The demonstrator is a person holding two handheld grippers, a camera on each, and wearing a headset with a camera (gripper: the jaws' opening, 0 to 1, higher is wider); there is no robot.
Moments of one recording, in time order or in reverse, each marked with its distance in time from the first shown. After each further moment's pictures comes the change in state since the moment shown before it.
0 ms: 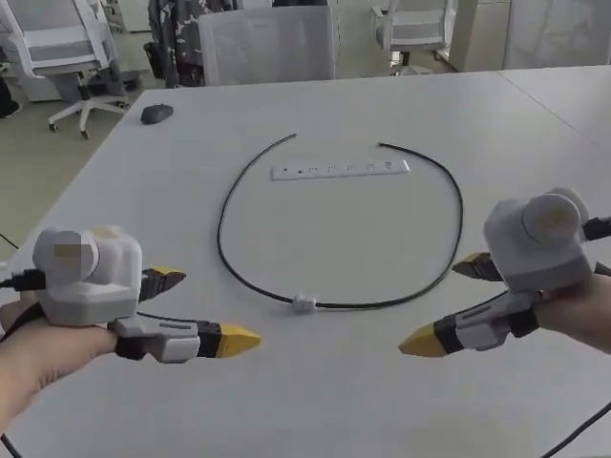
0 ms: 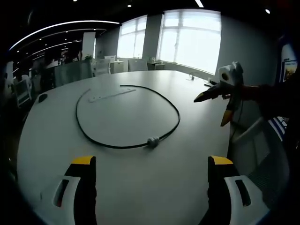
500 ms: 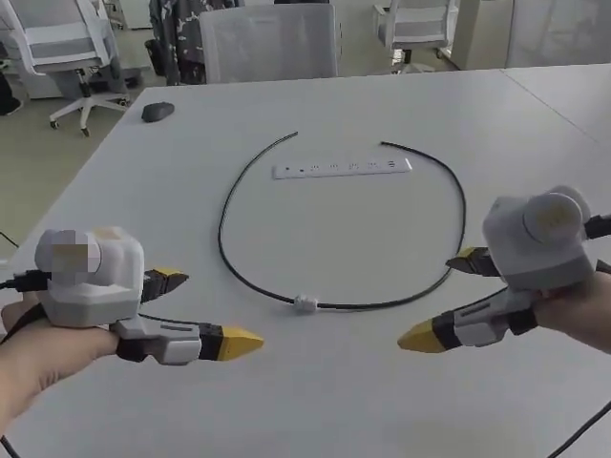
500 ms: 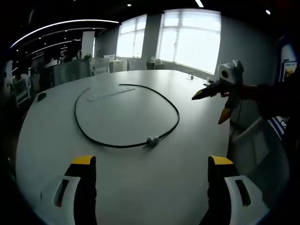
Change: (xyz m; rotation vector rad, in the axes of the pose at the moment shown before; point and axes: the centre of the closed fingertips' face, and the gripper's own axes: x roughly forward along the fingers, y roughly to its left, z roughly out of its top) left arm 0.003 0.000 -0.002 -0.006 0.006 -0.011; right arm 0.003 0.000 0.011 -0.048 -0.024 0.001
